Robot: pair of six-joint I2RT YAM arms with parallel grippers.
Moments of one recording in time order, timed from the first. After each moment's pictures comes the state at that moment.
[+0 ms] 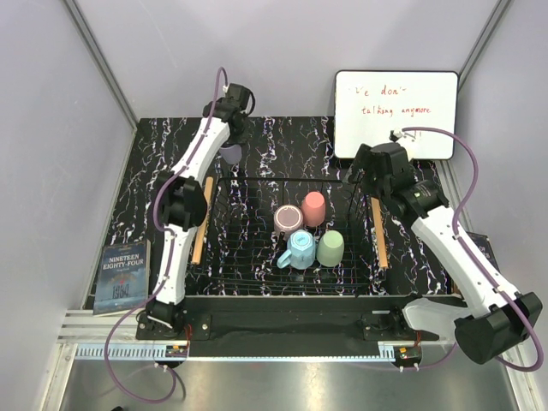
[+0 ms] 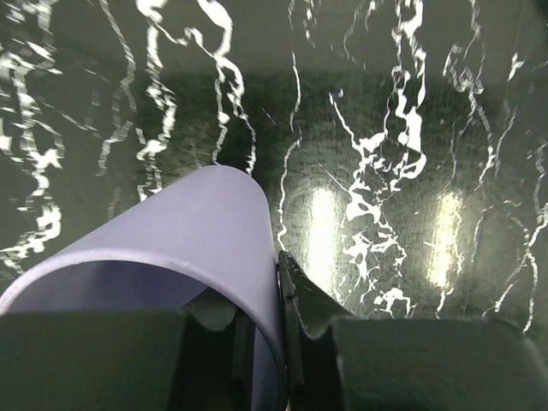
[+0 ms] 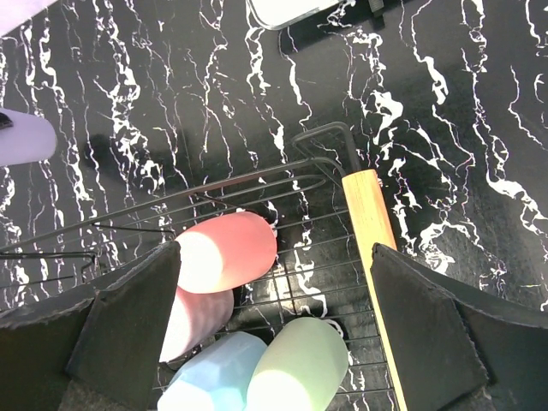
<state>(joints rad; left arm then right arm) -0.32 2.41 2.47 -1.00 -0.19 -0.32 0.43 1.17 1.20 -0.68 0.35 0.68</state>
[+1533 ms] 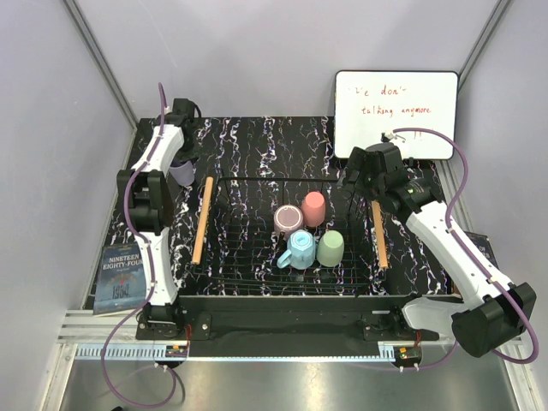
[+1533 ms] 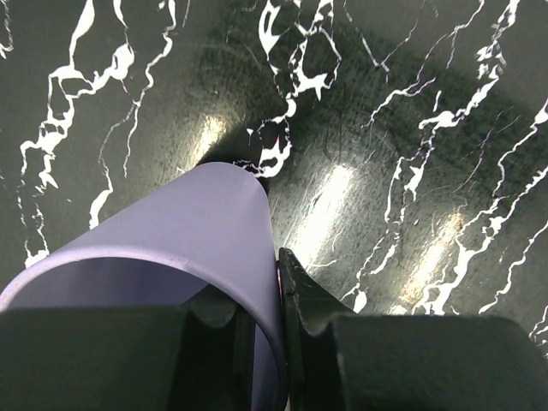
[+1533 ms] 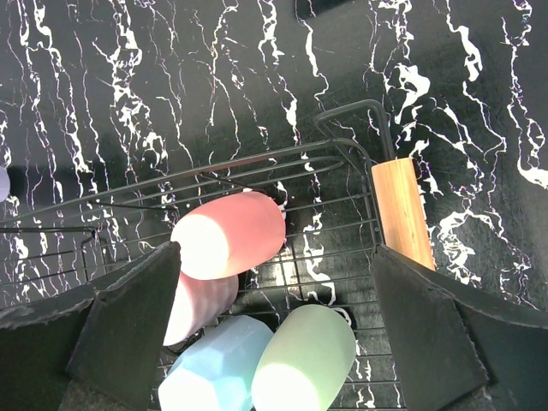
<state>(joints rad) -0.04 2.20 1.98 -0.89 -0.23 -0.39 0.43 1.21 1.19 -0.67 0.27 0.68</state>
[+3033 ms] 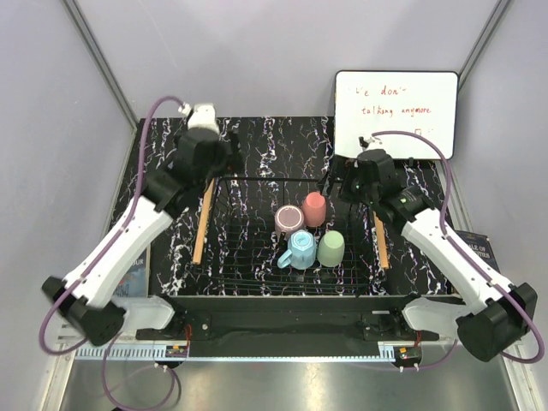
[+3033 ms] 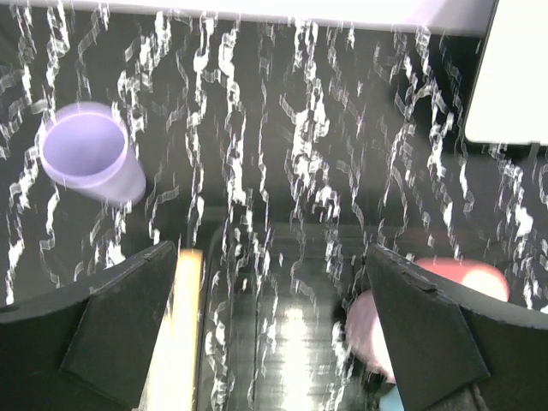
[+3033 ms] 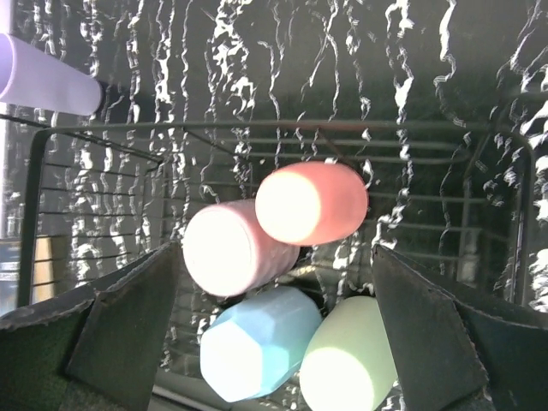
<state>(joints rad) -0.59 1.29 1.48 -0.67 -0.47 -0.37 0.50 1.17 1.09 -0.50 0.07 0.62</state>
